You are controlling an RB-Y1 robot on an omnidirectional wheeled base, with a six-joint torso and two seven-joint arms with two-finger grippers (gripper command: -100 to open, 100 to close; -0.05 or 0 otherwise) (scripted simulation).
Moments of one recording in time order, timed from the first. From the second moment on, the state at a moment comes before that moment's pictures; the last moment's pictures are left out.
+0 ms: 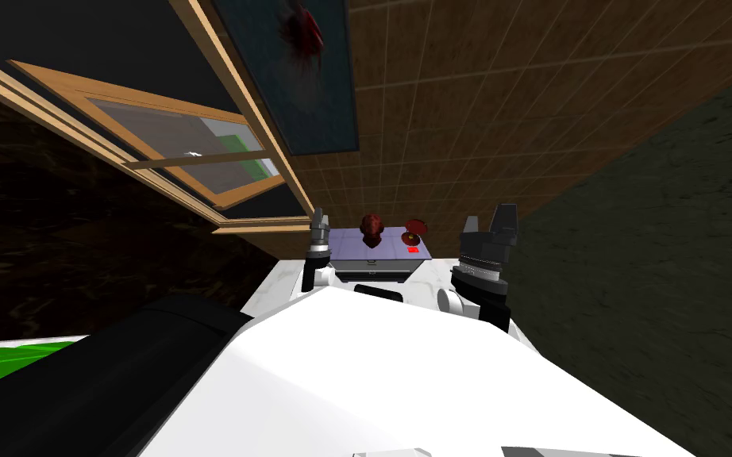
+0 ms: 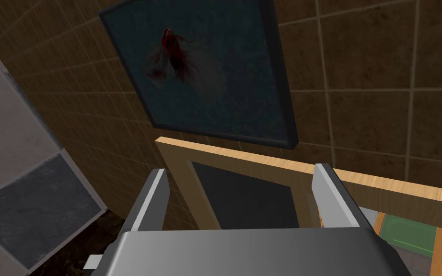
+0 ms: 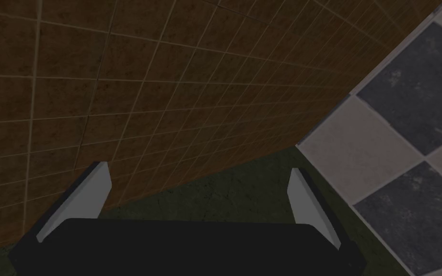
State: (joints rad) left arm 0.49 0.00 0.02 -2.21 -0.03 -0.46 -0.17; right arm 0.53 0.05 0.07 -2.35 0.12 -0.49 0.17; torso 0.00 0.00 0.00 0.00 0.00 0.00
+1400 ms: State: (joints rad) left arm 0.47 0.07 0.02 -2.15 -0.03 -0.49 -0.17; right arm 0.53 0.05 0.07 -2.35 0.12 -0.49 0.17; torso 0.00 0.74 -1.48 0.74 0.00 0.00
